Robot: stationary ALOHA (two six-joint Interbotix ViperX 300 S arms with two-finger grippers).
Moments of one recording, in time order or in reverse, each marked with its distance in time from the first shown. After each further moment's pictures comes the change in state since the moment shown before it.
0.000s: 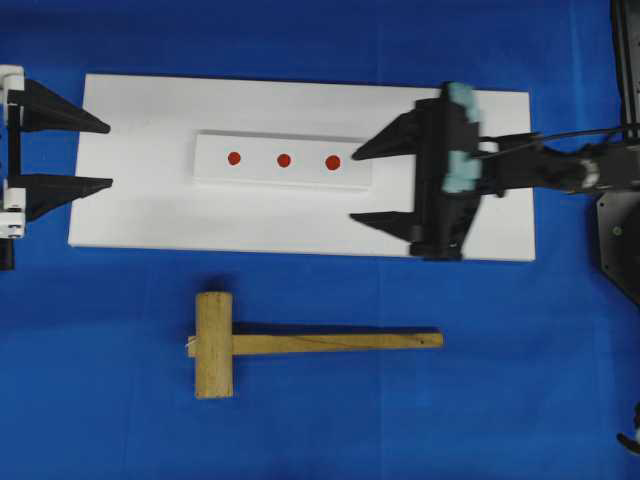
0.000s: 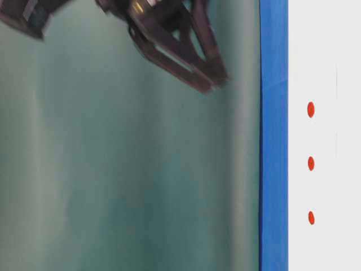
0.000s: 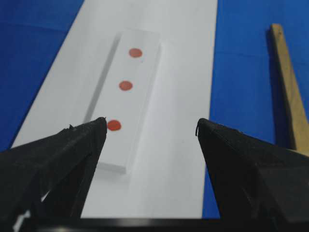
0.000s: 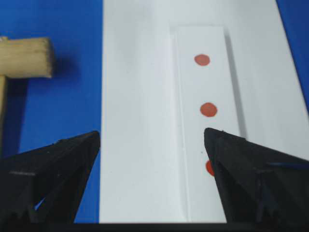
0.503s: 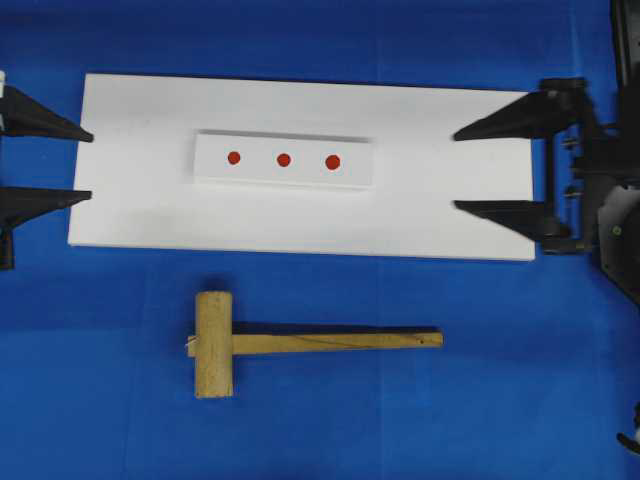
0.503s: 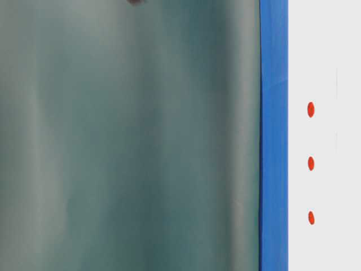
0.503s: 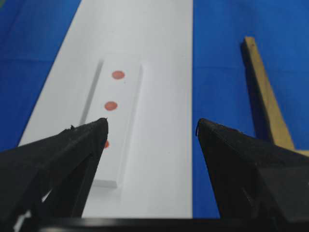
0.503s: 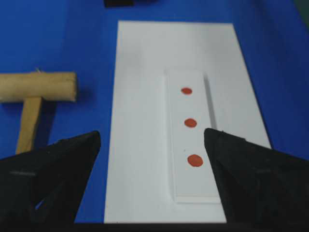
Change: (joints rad) left arm -0.063 -0.121 0.014 0.000 0.035 0.072; right arm 0.000 -0.502 0.261 -0.041 0.020 0.000
